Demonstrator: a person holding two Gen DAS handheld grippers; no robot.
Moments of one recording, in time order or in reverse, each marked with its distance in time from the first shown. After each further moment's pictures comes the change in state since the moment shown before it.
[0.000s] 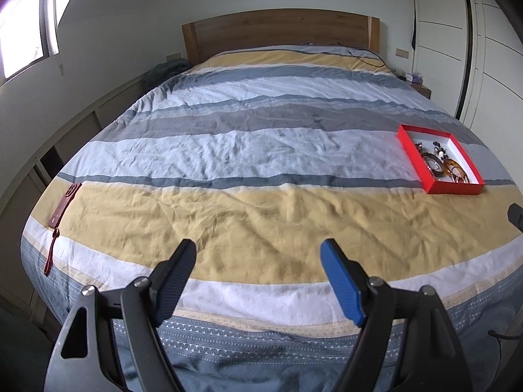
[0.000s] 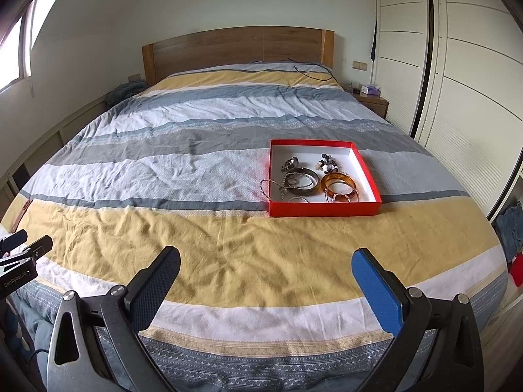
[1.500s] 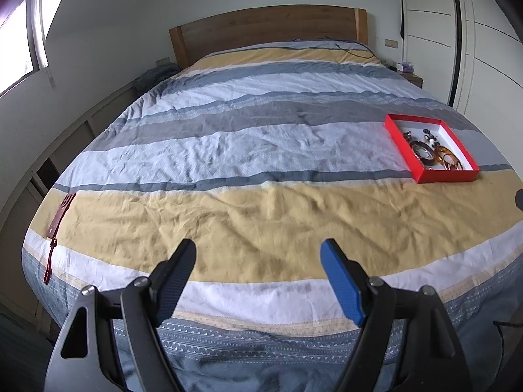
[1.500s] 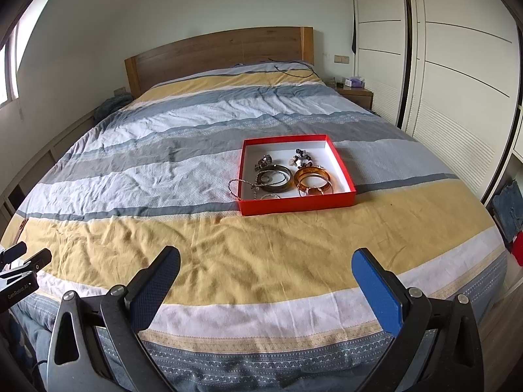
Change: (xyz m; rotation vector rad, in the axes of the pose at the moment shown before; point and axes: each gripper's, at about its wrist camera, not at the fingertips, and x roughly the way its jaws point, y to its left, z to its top) left arm 0.000 -0.023 -0.002 0.053 0.005 -0.013; right arm -0.004 -0.040 -0.005 0.073 -0.008 -0.032
